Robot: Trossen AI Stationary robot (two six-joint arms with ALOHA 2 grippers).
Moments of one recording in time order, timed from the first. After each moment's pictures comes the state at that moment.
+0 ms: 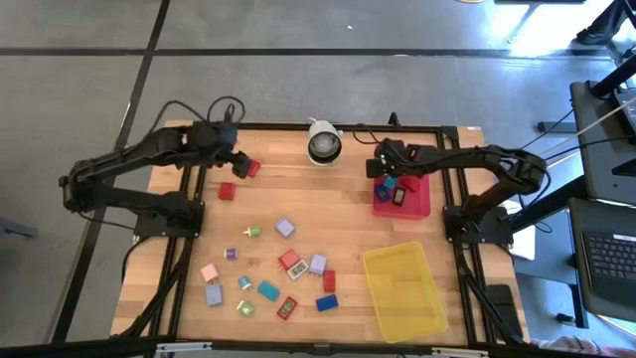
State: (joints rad) left arm 0.38 0.99 1.10 -1.09 -0.32 -0.60; right arm -0.49 1.52 0.72 -0.37 0.25 0.90
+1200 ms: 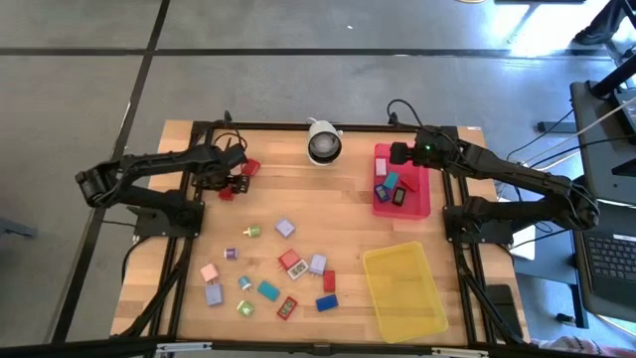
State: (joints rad) left arm 0.65 1.21 0.55 -0.86 -0.08 -0.86; right arm -0.49 0.96 0.72 -0.52 0.25 0.87
